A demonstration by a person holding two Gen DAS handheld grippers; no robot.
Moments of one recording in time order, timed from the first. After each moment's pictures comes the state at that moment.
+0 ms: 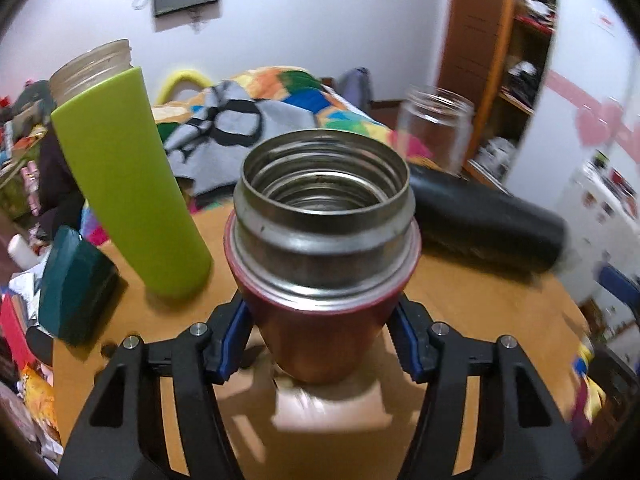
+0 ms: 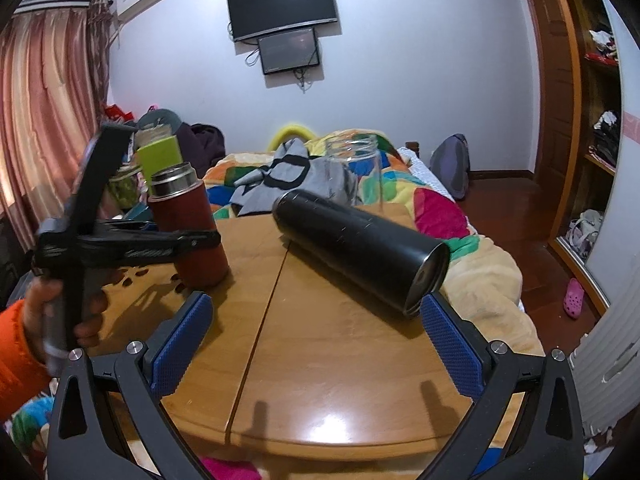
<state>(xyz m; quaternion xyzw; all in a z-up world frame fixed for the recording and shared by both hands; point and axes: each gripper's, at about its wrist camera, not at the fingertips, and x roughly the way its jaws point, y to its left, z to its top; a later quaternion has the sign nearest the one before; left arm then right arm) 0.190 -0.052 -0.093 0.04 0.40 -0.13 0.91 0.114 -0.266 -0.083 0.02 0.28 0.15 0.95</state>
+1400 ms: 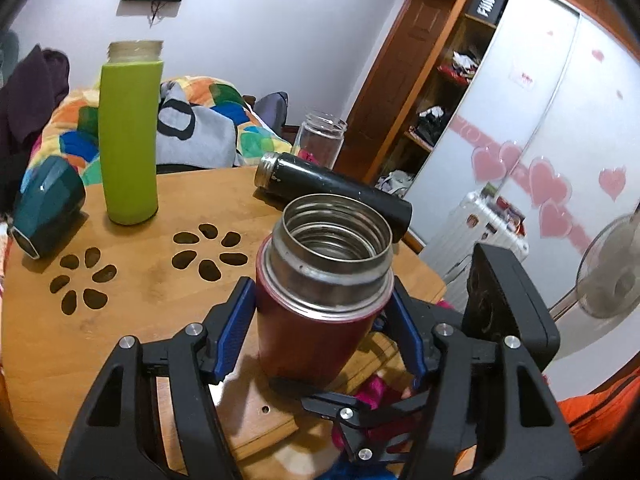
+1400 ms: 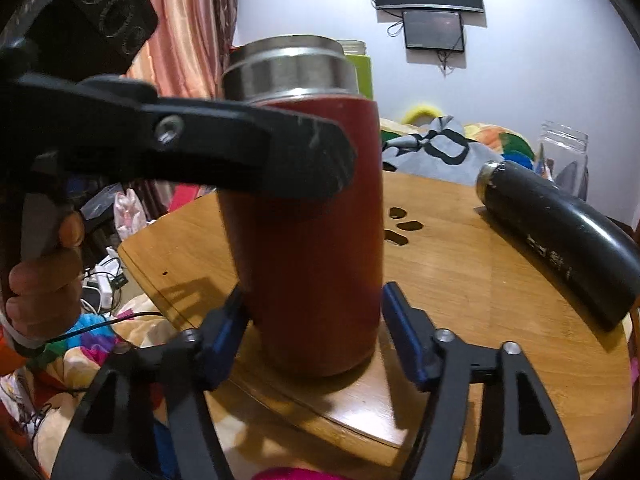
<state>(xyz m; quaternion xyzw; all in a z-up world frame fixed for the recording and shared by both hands) 0.091 -0.009 -0.066 -0.10 0.36 -0.29 0.88 0.100 -0.147 -0.136 -0.07 0.28 0.36 0.88</state>
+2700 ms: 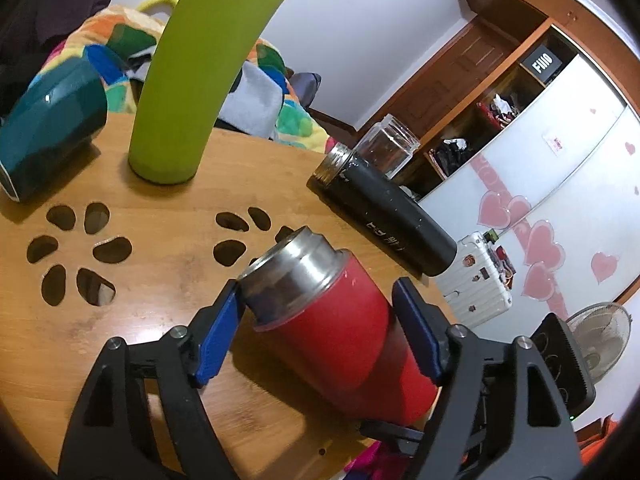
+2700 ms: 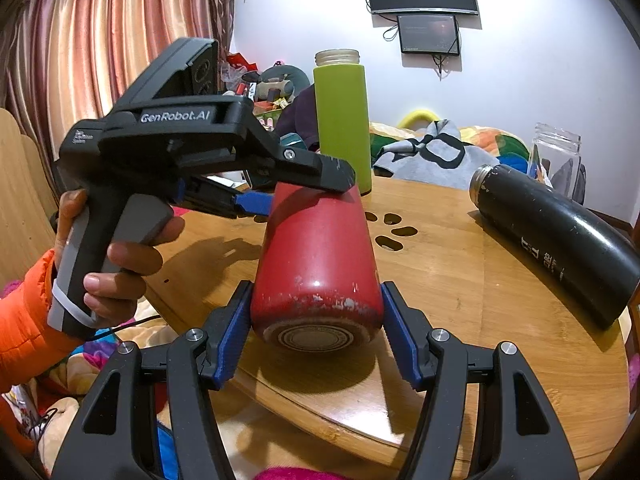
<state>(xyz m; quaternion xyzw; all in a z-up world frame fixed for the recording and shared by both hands) 0.151 0.044 -0.108 -0.23 0.41 -0.26 0.84 0.096 -0.153 -0.128 -0.05 0.28 0.36 0.89</state>
